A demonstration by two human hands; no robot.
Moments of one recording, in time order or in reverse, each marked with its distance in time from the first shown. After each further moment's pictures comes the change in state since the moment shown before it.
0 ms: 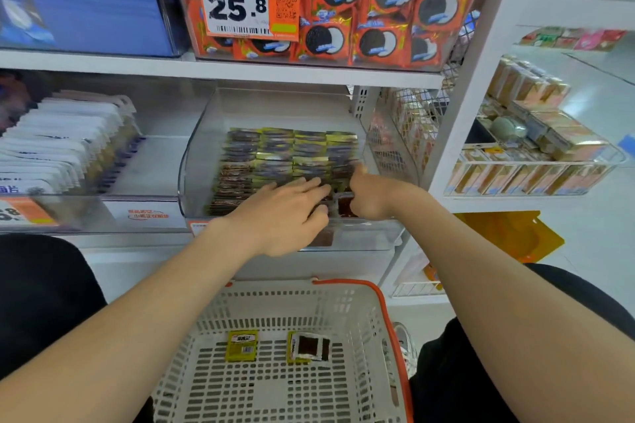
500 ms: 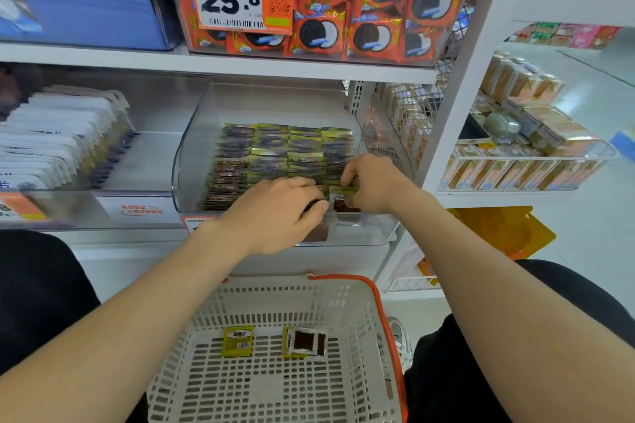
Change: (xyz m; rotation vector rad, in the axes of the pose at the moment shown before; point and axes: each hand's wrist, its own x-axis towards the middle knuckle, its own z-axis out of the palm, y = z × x) left_hand -0.004 -0.001 0.007 -0.006 0.208 0.086; right_hand -0.001 0.012 0.002 0.037 0.291 -0.059
